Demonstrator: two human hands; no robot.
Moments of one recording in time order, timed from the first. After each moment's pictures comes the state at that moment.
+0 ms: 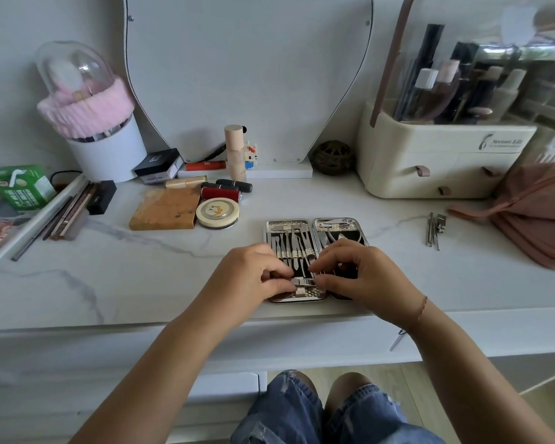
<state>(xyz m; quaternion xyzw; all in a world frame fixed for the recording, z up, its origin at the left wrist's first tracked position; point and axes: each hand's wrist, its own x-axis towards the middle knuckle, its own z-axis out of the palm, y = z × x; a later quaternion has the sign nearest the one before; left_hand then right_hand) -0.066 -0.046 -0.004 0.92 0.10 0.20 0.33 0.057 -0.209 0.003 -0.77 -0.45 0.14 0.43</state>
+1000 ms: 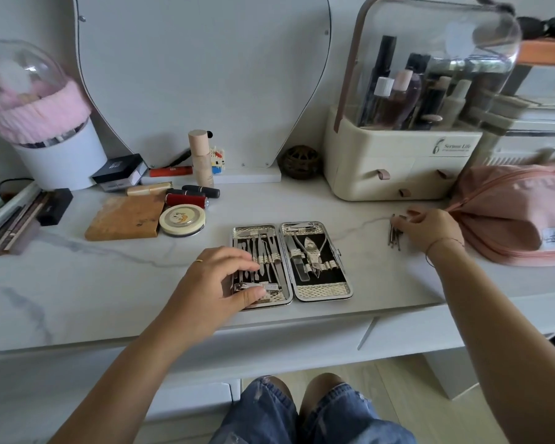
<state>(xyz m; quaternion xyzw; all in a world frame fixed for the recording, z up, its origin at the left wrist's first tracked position) -0.067 -0.040 -0.022 0.92 0.08 0.20 0.32 0.219 -0.280 0.000 -0.95 -0.05 -0.03 0.30</state>
